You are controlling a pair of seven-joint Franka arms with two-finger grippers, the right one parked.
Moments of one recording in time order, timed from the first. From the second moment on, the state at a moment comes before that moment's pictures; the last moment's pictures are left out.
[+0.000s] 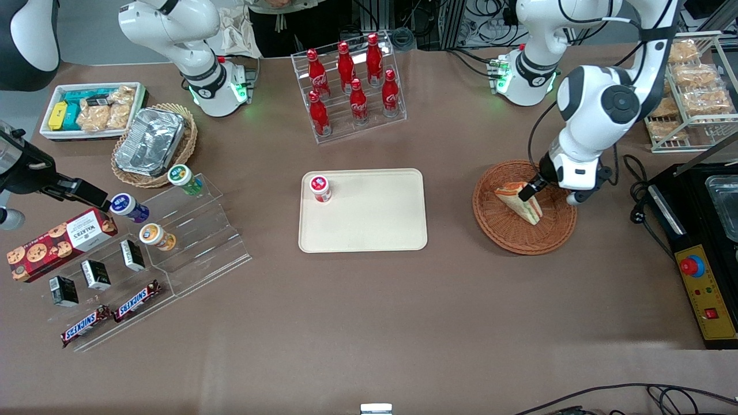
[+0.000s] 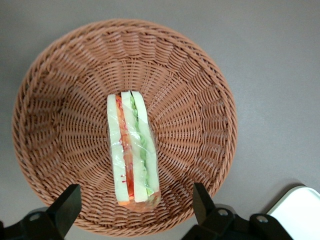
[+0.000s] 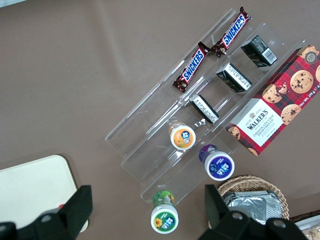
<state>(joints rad) -0.09 -0.12 -0.12 -2.52 -0.12 2.44 -0.84</state>
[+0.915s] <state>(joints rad) -0.11 0.01 -0.12 -2.54 -0.12 2.53 -0.89</state>
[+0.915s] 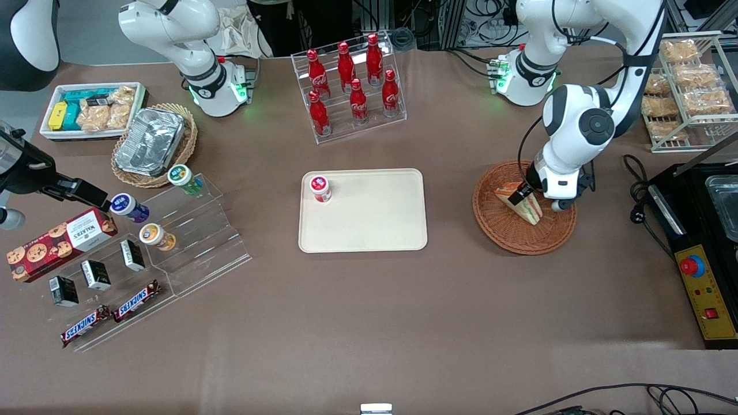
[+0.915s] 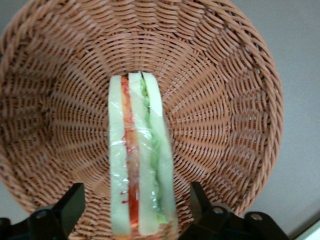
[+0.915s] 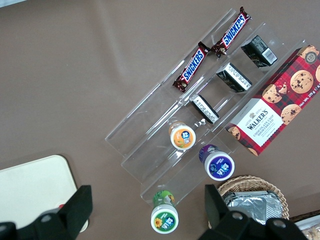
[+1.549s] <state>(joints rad) -0.12 0.04 -0.12 -2.53 -0.11 2.56 -0.93</state>
